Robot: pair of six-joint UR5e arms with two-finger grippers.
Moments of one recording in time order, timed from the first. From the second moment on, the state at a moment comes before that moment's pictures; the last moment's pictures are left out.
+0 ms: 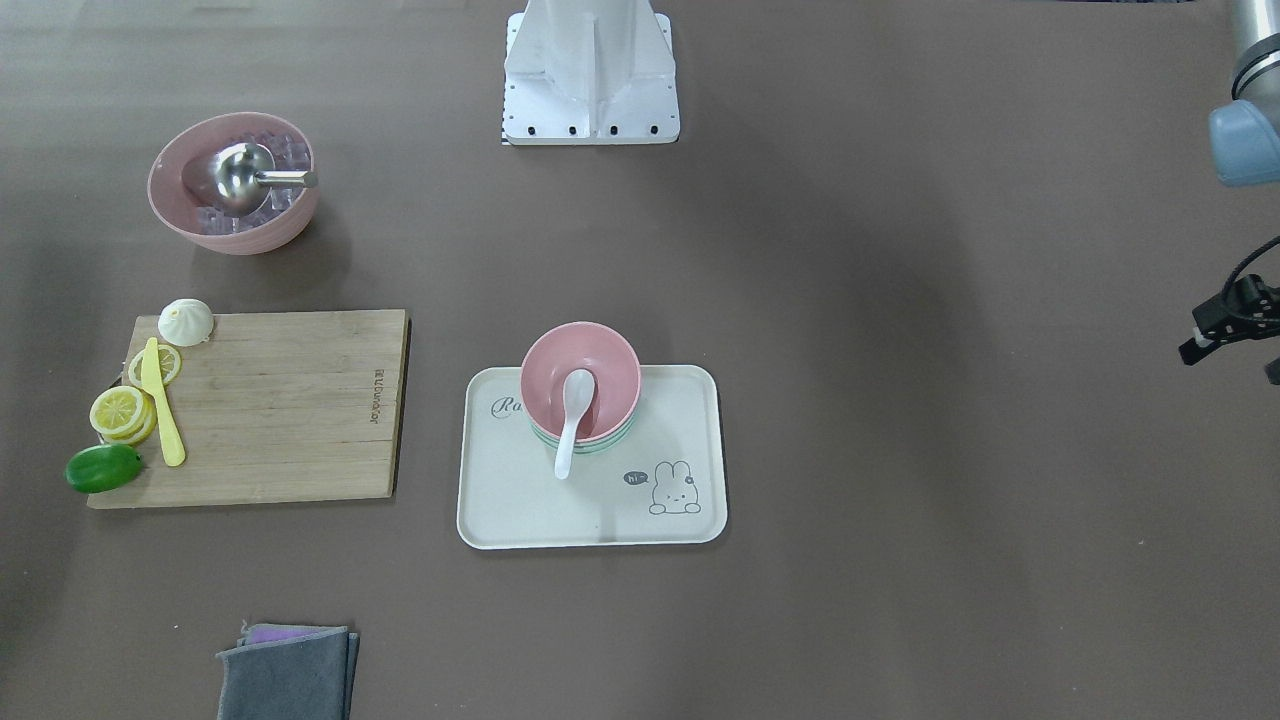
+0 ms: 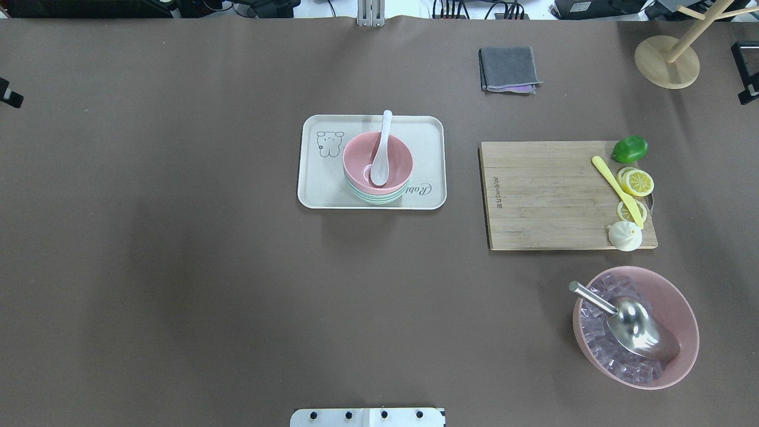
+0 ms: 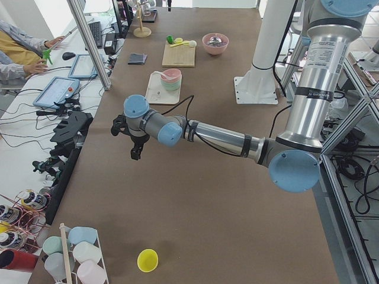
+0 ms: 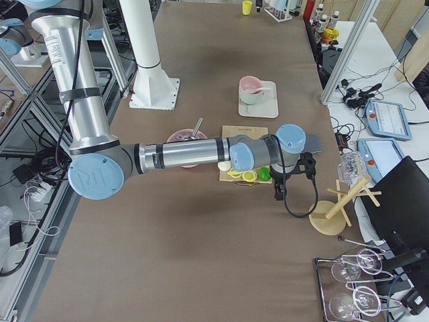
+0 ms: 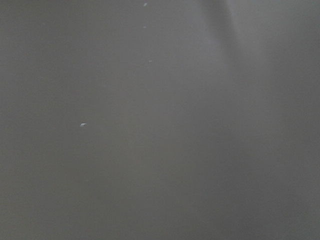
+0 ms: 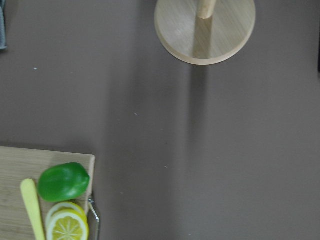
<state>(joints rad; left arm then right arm) -1.37 -1.75 -1.59 -1.85 -2.37 -0.26 1.47 -1.35 1.46 -1.44 2.39 0.15</state>
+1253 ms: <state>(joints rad) -1.40 -1.70 -1.57 -1.85 -2.33 -0.23 1.48 -1.34 1.42 -1.43 2.38 0.09</state>
